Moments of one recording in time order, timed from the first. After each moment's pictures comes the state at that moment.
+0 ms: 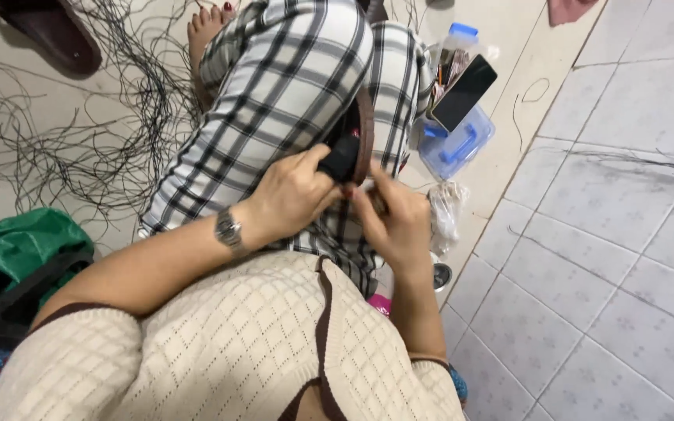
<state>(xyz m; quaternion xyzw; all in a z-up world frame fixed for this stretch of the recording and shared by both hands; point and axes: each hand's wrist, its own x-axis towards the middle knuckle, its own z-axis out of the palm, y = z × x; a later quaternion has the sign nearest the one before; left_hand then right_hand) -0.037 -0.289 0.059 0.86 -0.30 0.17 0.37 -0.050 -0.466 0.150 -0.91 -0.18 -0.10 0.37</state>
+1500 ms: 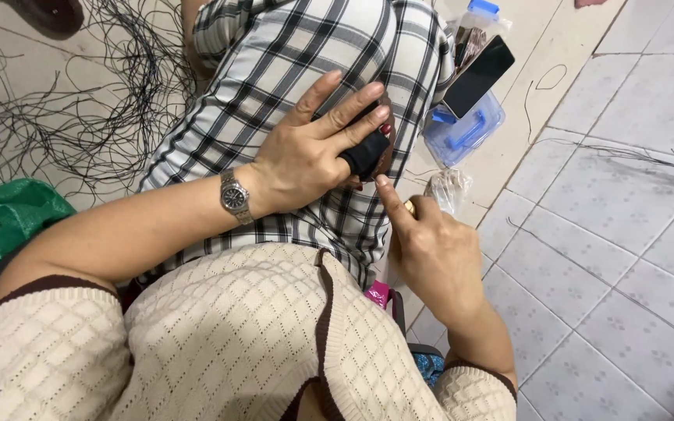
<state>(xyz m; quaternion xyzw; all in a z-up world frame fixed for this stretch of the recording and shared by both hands) -0.001 -0.282 0.079 0.88 -0.35 0.16 0.28 -0.047 -0.485 0.209 -0.96 -0.25 0.14 -0.04</state>
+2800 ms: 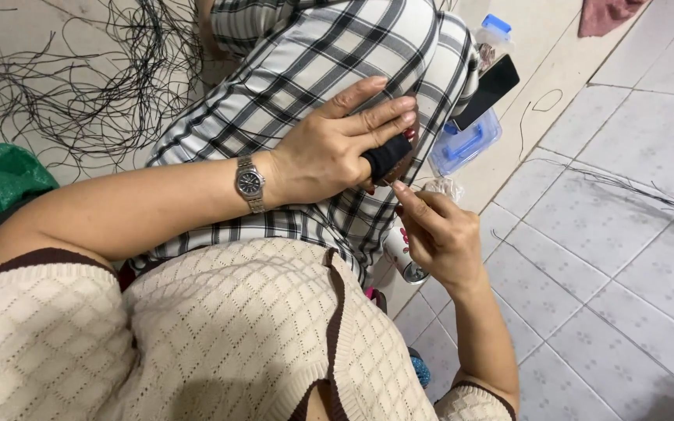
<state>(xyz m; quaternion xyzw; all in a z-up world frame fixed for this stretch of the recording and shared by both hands) 0.006 -0.279 0.077 0.86 -0.35 0.21 0.31 -0.039 -0.517 0.158 -0.92 -0.26 0.11 0.27</state>
